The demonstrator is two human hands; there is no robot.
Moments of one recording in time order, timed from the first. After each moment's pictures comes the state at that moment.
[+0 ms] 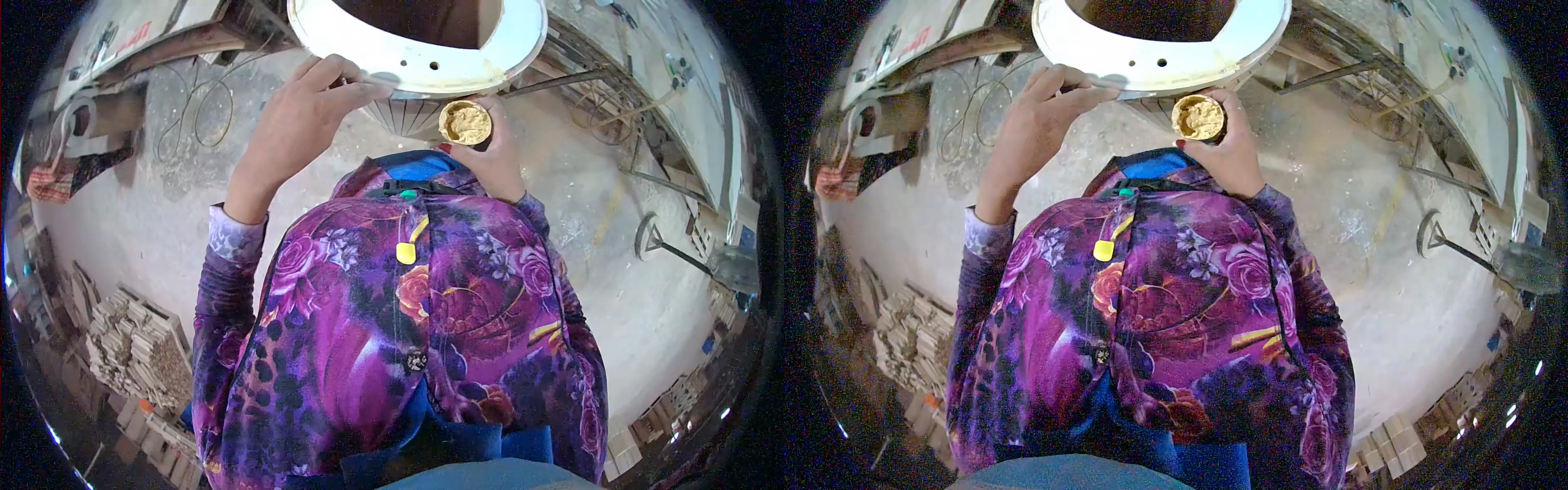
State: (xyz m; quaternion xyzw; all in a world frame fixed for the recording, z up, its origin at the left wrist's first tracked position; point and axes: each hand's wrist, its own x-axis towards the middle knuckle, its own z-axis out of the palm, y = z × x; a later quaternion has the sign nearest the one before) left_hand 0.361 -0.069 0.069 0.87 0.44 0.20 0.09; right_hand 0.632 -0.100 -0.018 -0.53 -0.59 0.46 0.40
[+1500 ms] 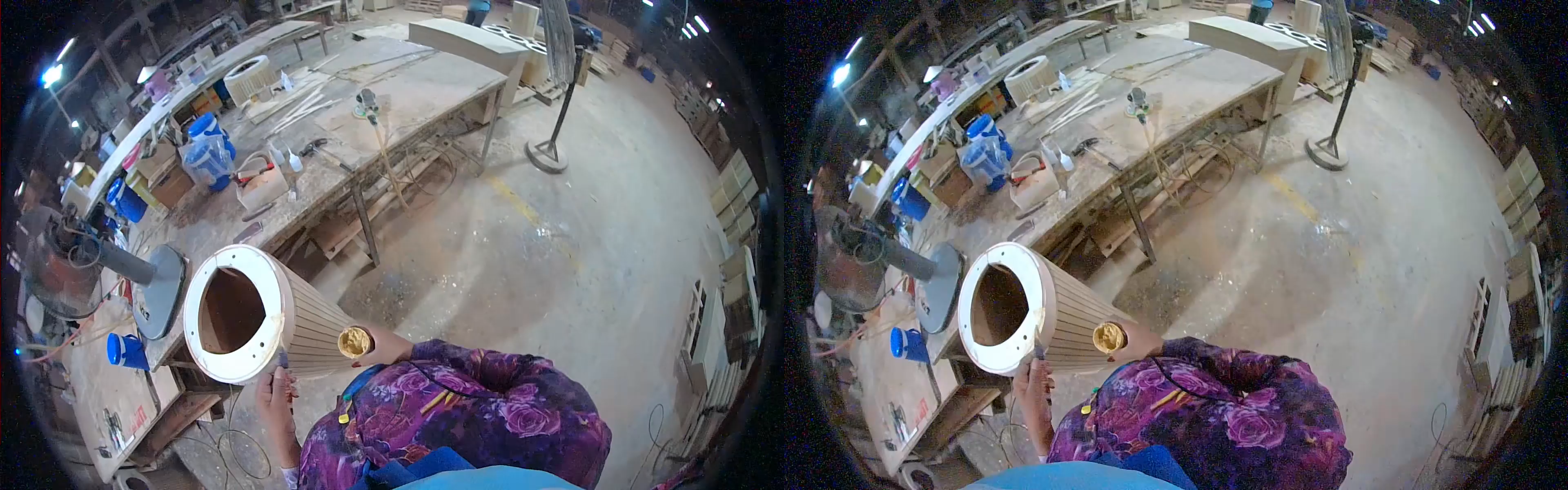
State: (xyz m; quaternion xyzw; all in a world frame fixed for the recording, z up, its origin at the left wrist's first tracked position) left_hand 0.477 -0.045 0.062 0.57 0.49 0.31 0.58; right_hand 0.717 -0.130 -0.080 -0.55 -0.46 0.46 0.52
